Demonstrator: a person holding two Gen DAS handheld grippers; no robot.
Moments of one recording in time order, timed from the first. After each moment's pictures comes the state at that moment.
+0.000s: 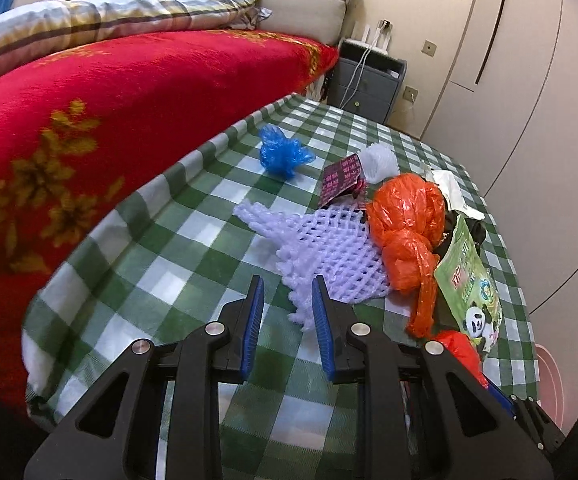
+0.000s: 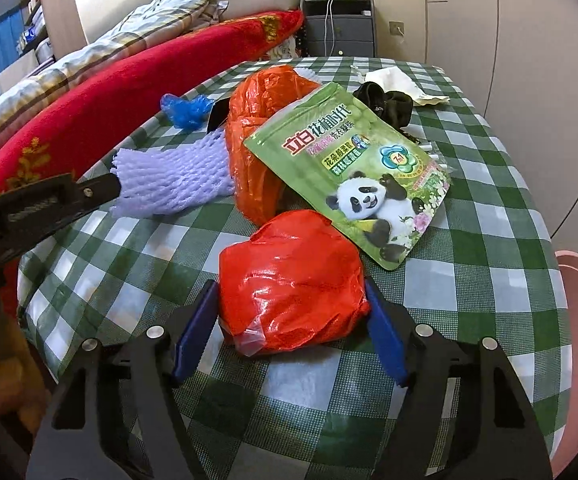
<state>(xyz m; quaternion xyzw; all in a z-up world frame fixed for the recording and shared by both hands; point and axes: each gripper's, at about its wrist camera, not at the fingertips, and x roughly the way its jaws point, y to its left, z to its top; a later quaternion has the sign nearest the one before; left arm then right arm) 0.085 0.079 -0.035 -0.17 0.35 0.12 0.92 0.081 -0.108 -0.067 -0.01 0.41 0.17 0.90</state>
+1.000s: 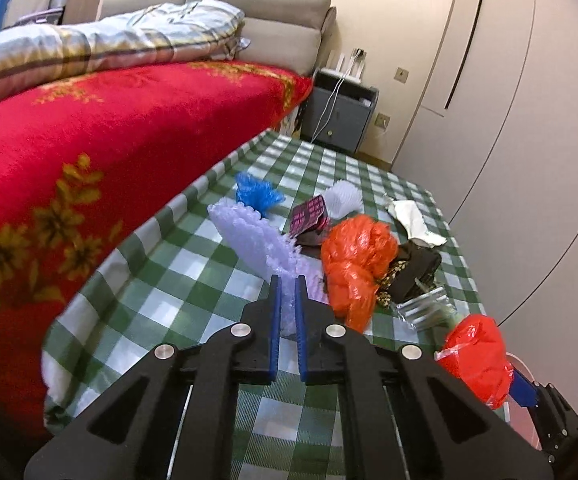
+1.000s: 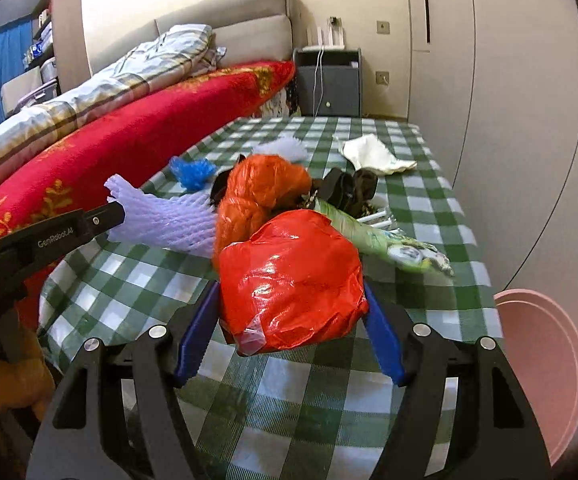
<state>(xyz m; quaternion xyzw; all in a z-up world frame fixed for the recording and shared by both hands) 0.057 0.075 0.007 -0.17 0.29 0.08 0.94 0.047 -0.123 -0.006 -0.02 0.32 0.15 0.94</state>
